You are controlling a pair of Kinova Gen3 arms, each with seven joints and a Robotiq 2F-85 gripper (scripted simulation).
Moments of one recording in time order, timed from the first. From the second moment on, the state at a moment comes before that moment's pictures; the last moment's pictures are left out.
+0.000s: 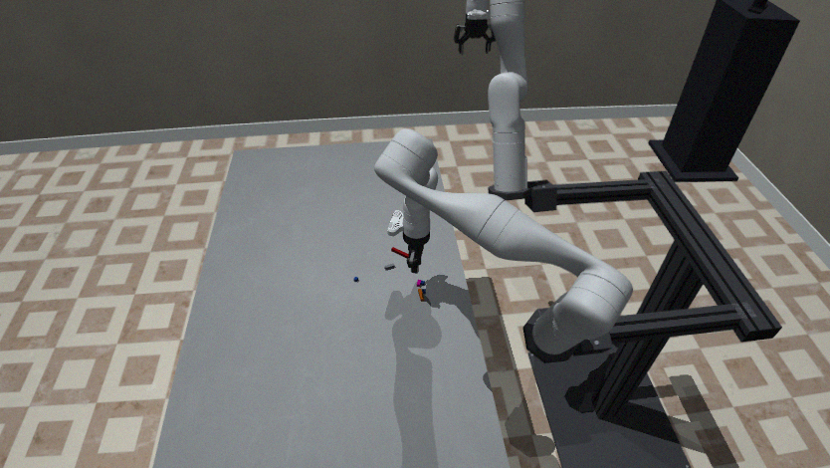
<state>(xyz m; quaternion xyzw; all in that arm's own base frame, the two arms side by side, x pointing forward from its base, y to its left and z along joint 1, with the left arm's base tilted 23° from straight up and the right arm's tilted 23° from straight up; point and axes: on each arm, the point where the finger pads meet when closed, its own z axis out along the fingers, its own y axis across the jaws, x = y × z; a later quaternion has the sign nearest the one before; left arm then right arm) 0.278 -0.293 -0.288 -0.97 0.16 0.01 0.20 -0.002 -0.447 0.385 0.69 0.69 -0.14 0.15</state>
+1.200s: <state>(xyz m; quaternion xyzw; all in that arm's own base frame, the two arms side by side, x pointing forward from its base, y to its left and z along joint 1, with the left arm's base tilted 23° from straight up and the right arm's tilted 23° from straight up) 0.280 -0.280 -0.317 -0.97 0.16 0.01 0.20 -0.002 -0.447 0.385 0.69 0.69 -0.14 0.15</state>
